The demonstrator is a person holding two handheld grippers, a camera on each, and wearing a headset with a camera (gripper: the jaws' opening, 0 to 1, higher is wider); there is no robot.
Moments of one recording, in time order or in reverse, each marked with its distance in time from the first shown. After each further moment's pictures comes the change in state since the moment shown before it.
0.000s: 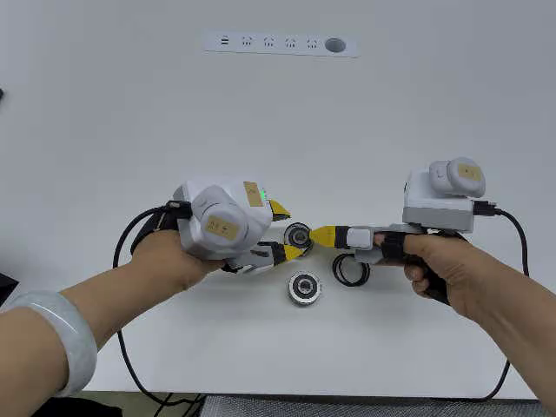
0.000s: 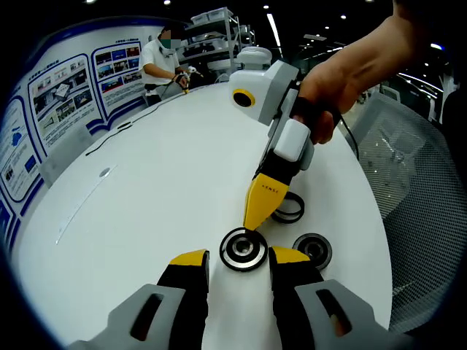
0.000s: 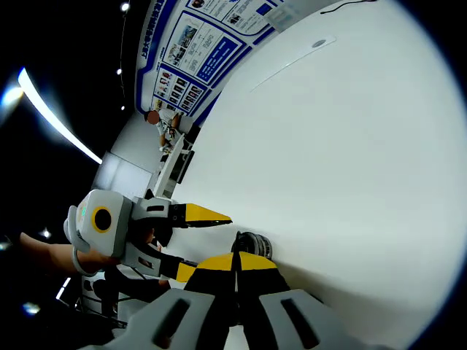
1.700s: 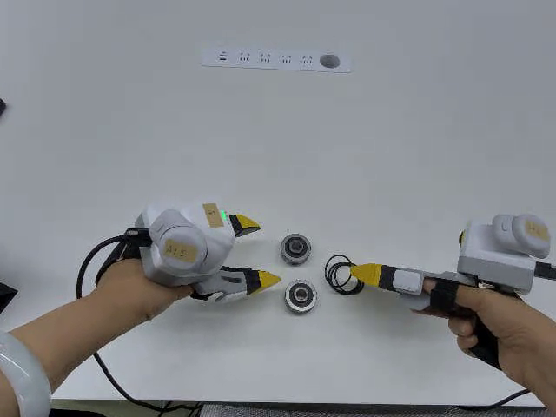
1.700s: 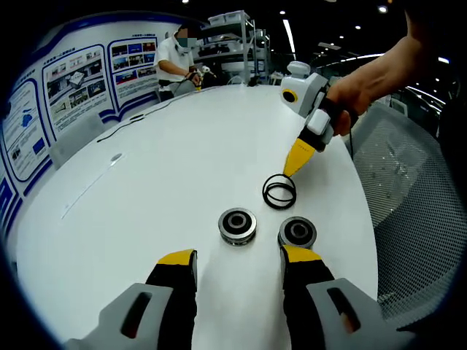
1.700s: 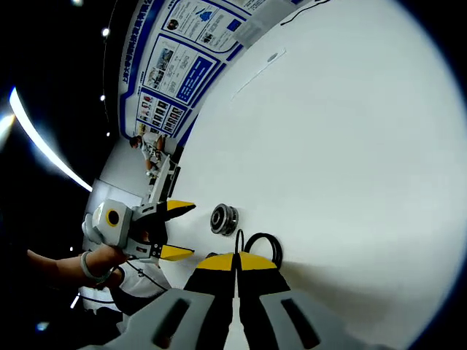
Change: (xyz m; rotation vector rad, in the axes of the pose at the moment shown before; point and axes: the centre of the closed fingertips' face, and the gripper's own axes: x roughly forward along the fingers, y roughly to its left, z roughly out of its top) left arm -0.027 -0.005 -0.020 -0.084 -0.016 0.034; right arm -0.061 -0.026 -0.032 0.124 -0.102 -0.084
